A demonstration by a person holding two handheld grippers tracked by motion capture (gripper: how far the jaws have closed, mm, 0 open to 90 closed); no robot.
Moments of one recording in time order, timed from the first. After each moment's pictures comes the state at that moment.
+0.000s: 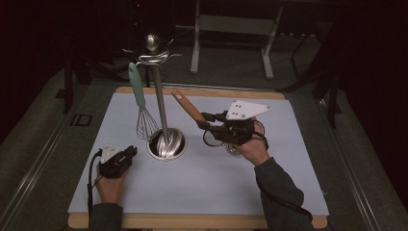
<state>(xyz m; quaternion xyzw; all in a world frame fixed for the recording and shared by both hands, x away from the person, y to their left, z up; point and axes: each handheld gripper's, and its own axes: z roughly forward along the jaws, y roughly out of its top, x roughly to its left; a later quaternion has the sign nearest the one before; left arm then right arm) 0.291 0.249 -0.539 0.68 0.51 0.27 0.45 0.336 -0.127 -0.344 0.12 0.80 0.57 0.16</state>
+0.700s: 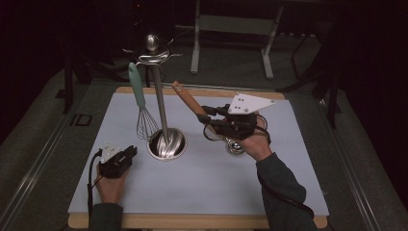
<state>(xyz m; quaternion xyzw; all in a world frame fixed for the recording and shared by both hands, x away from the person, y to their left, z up) 0.291 0.249 -0.539 0.68 0.51 0.27 0.45 0.336 -0.128 -0.323 0.11 0.79 0.57 0.17</state>
